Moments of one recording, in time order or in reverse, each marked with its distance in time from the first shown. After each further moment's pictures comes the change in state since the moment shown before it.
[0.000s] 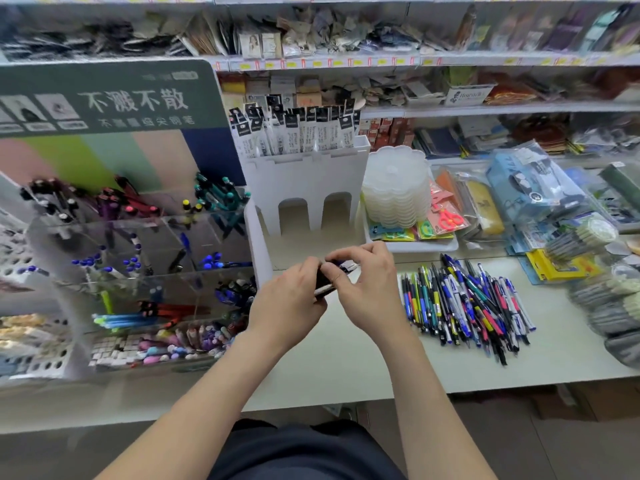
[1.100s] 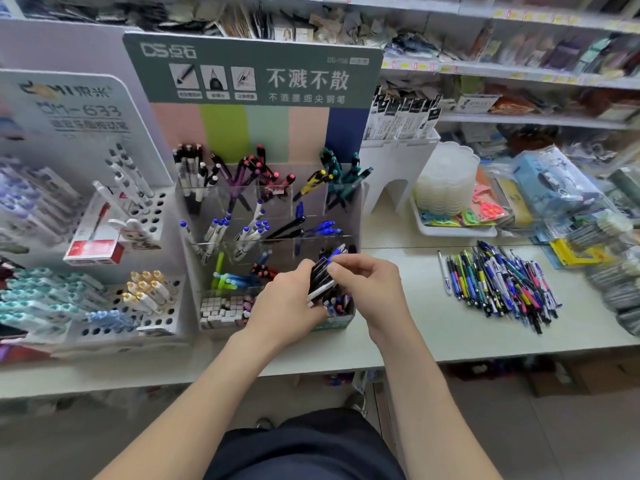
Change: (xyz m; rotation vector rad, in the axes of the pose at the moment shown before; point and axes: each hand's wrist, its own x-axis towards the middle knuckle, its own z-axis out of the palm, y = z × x) left_hand -0.105 -0.168 -0.079 -0.276 -0.131 -0.034; right_hand -0.089 -0.128 0.141 0.518 -0.024 0.398
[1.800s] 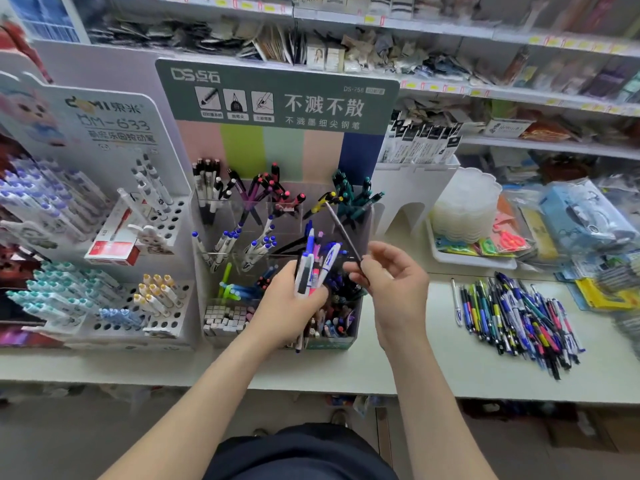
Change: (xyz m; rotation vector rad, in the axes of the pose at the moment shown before) left_hand 0.014 0.012 -0.007 -0.616 0.132 -0.197; right_hand 0.020 -0.026 -0.011 0.271 0.125 -0.127
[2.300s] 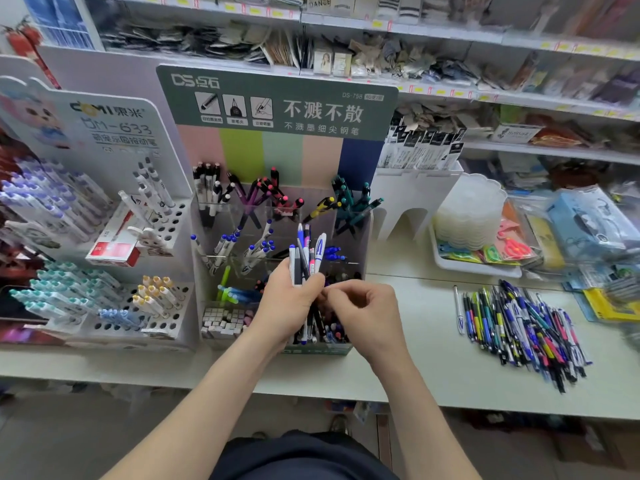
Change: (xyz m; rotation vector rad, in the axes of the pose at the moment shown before) left_hand 0.015 0.009 0.014 -0.232 0.141 -0.069; right_hand -0.016 0.010 -0.003 -0.477 -0.293 -0.057
